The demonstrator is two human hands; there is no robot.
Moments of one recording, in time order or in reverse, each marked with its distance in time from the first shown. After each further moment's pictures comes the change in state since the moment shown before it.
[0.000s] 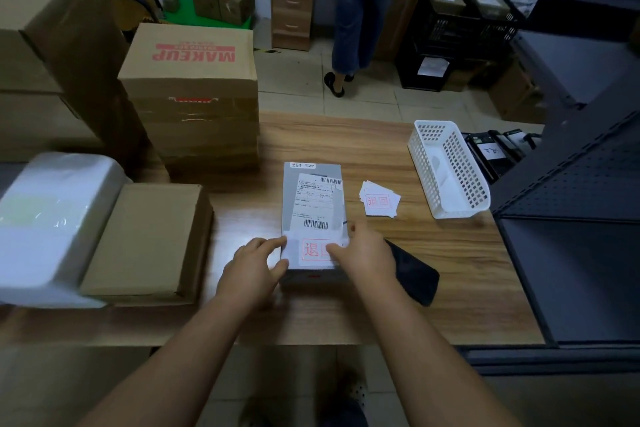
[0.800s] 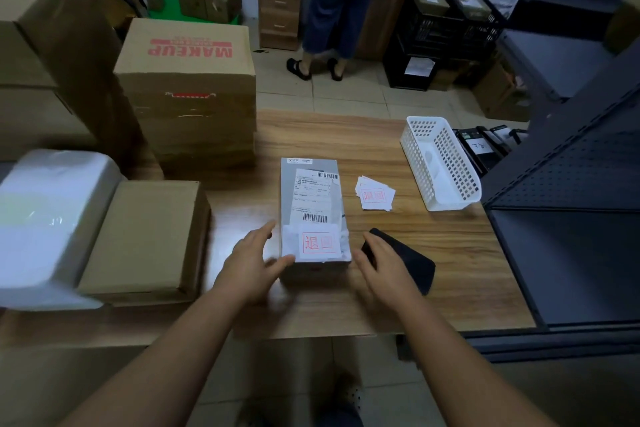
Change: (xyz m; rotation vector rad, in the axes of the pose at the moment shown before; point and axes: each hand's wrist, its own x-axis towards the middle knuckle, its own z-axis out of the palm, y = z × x) left_hand 0.002 -0.014 -0.003 -0.128 -0.045 0.048; right_hand -0.012 0.073 0.013 0.137 -0.045 -0.193
